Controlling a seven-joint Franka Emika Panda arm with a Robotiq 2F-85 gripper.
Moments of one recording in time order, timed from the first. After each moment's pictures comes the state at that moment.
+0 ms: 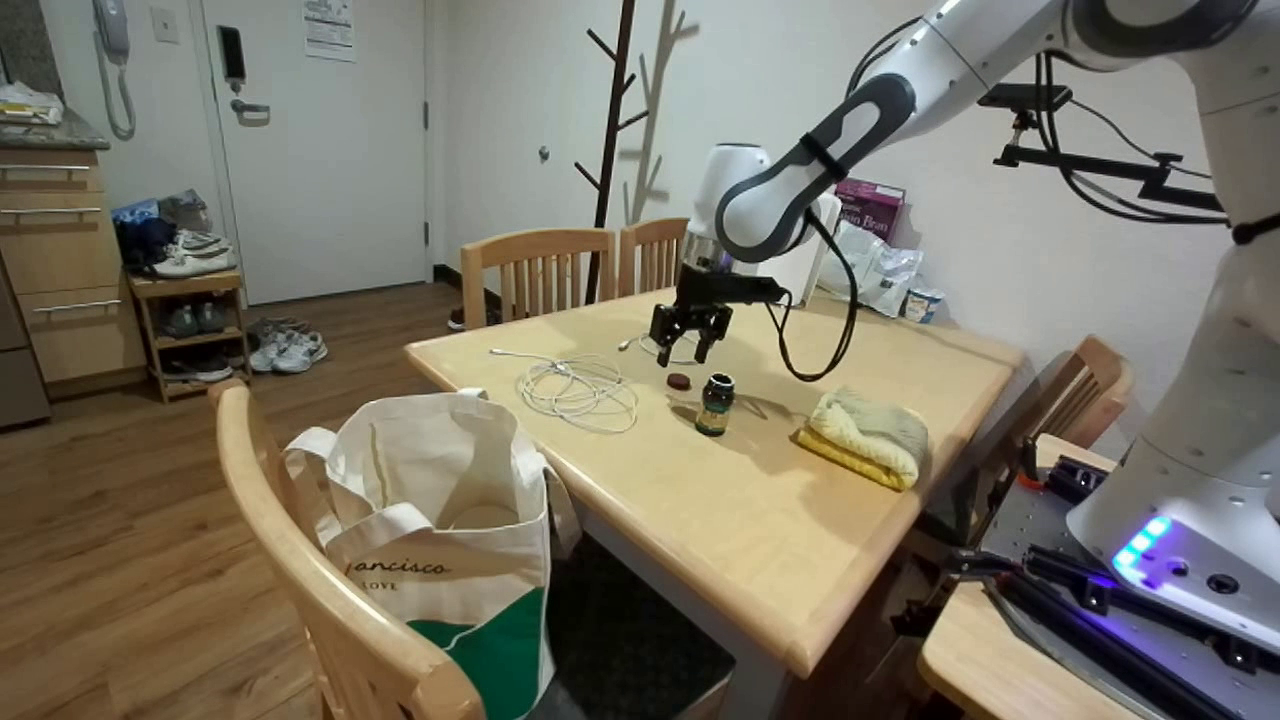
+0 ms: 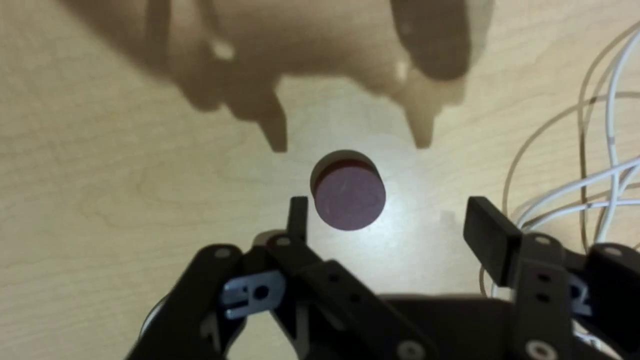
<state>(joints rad) 0.24 0.58 -0.02 -1.96 0.05 2.59 0.46</state>
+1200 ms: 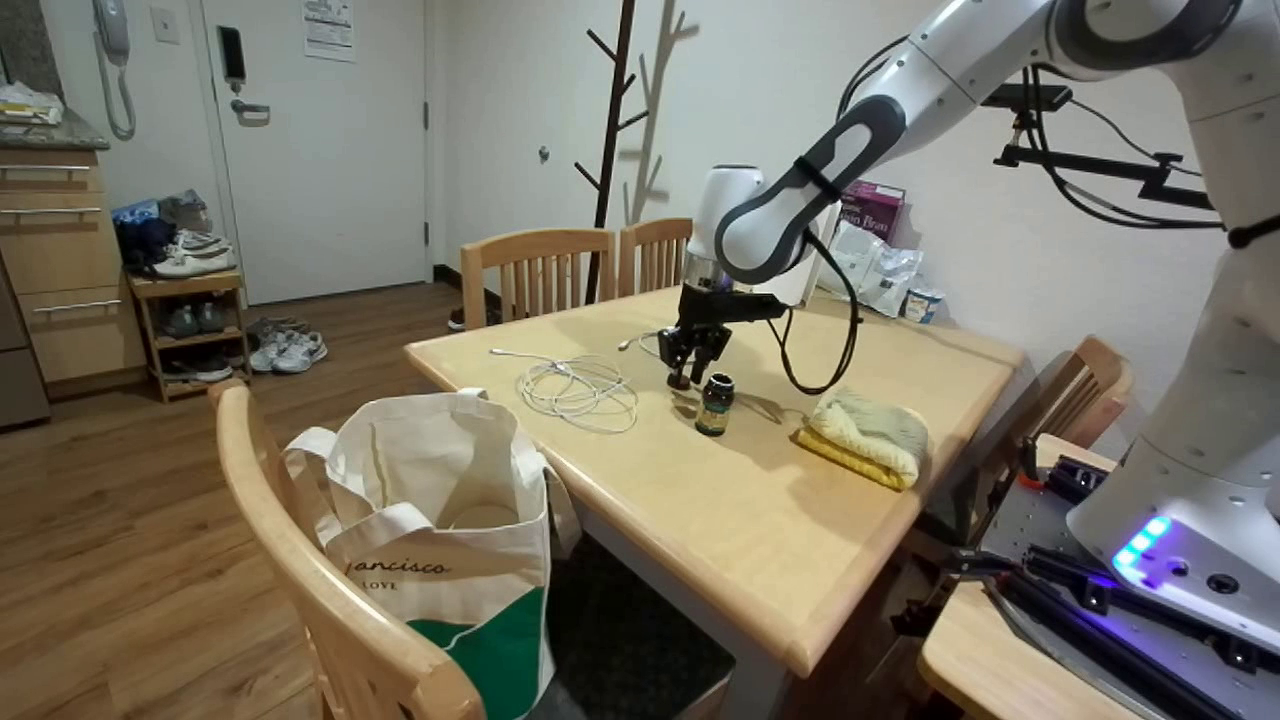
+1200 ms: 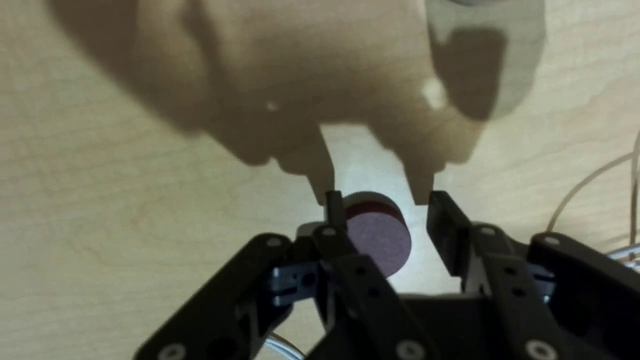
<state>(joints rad) 0.24 0.63 -0.03 -1.97 0.05 2.61 0.43</state>
